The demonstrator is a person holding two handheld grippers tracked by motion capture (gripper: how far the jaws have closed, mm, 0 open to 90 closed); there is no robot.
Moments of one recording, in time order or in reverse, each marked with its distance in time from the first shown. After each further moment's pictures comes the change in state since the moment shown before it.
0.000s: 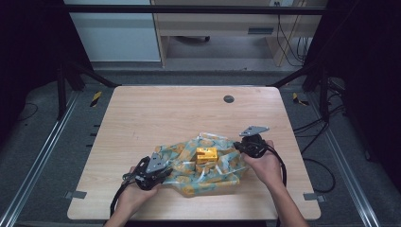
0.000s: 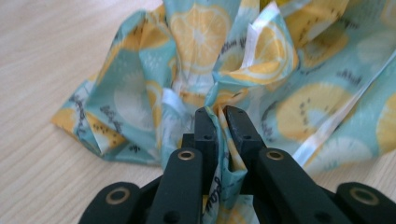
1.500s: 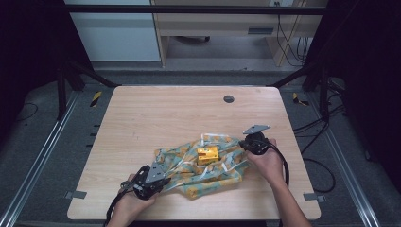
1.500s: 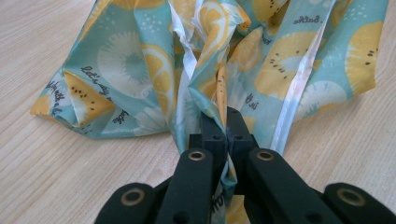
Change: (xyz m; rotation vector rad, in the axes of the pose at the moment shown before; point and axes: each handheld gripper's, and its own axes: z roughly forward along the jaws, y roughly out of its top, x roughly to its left) left arm -0.019 -0.010 -0.013 0.039 -0.029 0.055; right arm -0.025 -0.011 0.019 0.054 -0.050 0.015
